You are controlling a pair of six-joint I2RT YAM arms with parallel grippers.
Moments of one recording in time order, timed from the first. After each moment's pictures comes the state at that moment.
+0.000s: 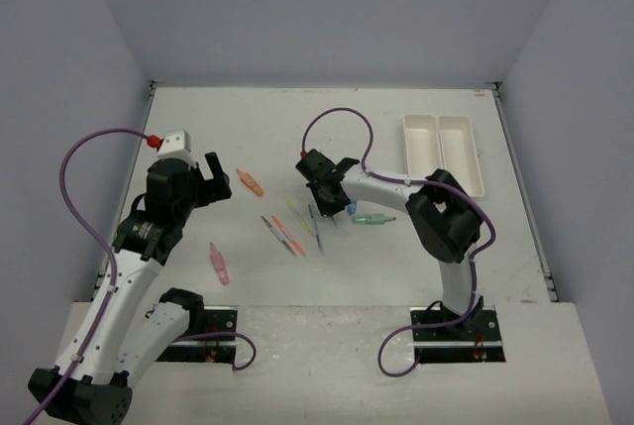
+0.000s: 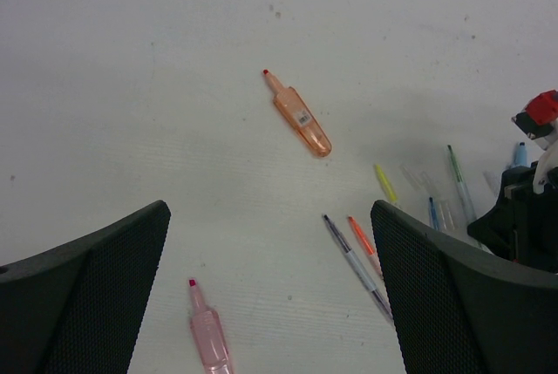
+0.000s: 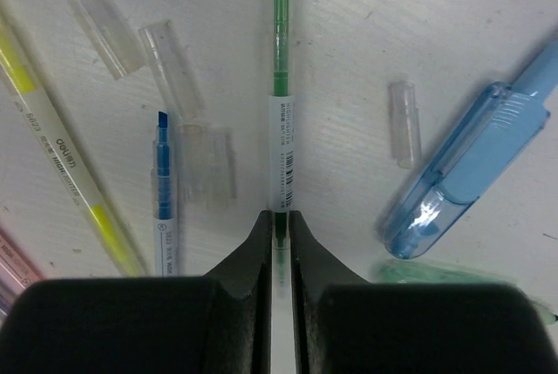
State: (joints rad) left arm -0.25 0.77 0.83 -0.58 -0.22 -0.38; right arm 0.82 2.00 1.40 -0.63 0.20 0.40
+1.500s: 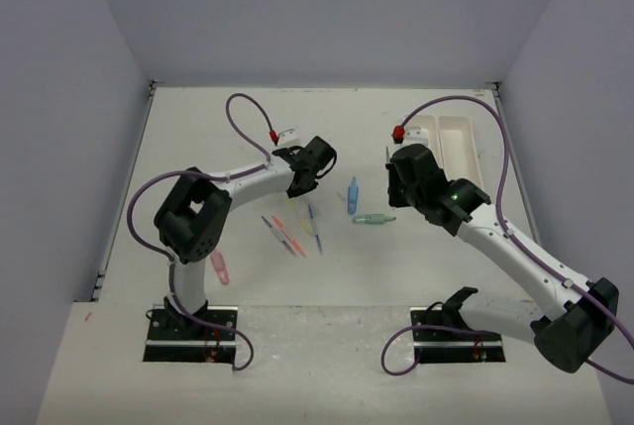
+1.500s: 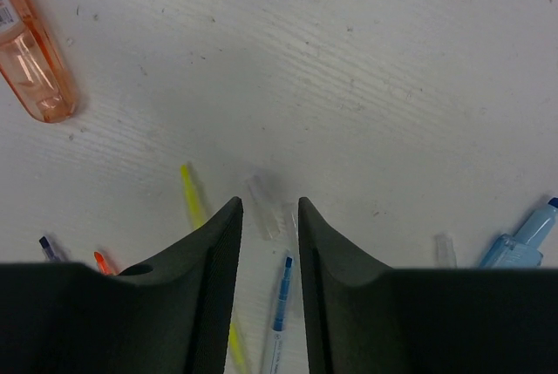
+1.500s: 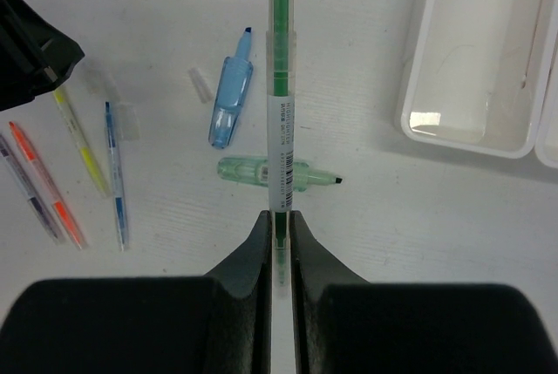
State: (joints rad) left arm -0.73 1.93 1.36 -0.63 -0.54 -1.07; right arm 0.64 1.12 1.03 -0.68 0.31 0.40
